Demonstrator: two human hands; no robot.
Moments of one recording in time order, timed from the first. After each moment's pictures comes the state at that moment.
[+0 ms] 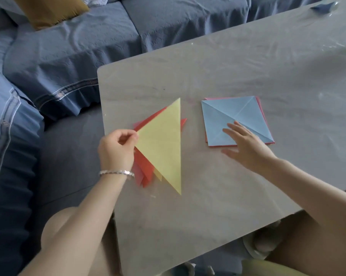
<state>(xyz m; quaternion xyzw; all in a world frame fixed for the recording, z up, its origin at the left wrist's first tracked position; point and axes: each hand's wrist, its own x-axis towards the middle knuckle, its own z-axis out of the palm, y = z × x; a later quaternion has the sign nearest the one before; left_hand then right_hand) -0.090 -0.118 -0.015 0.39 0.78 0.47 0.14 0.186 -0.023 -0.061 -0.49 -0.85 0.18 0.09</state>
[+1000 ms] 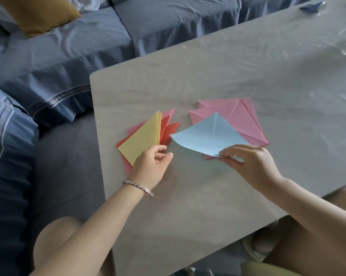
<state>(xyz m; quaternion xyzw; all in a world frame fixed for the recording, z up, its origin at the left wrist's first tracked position) -0.036 -0.112 -0.029 0.50 0.75 0.29 0.32 0.198 -0.057 -0.064 -0.40 -0.83 0.13 0.38</state>
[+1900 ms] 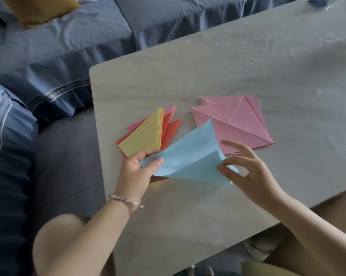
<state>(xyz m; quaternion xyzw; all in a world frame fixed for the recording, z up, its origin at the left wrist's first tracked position) -0.039 -0.139 -0.011 0.30 0.70 0.49 0.43 0.186 -0.090 -0.045 -0.44 -0.72 0.40 0.35</state>
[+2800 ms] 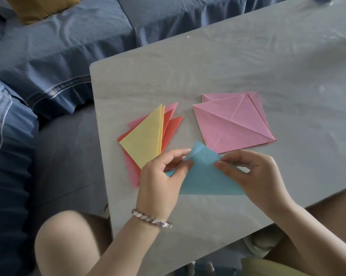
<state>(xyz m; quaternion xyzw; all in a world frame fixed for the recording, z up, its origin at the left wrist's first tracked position) 0.004 -0.154 0.004 0.51 0.68 0.46 0.27 0.167 -0.110 -0.007 -0.48 -0.65 0.44 0.39</state>
